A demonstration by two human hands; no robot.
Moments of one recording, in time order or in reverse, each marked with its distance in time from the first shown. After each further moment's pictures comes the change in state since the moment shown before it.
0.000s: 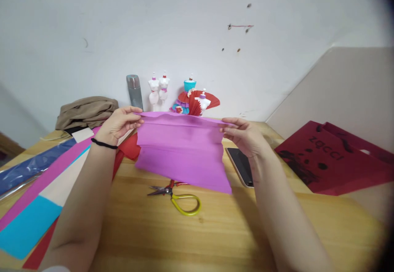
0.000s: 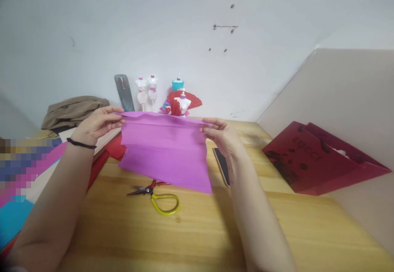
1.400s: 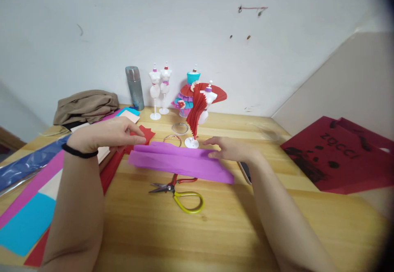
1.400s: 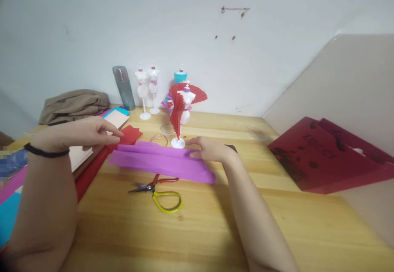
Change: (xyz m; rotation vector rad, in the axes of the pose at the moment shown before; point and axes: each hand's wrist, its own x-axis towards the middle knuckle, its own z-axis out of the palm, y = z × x) left_hand -0.052 0.041 0.012 1.108 -0.486 -0.165; right_hand -0.001 0.019 0.015 -1.043 -0.713 0.026
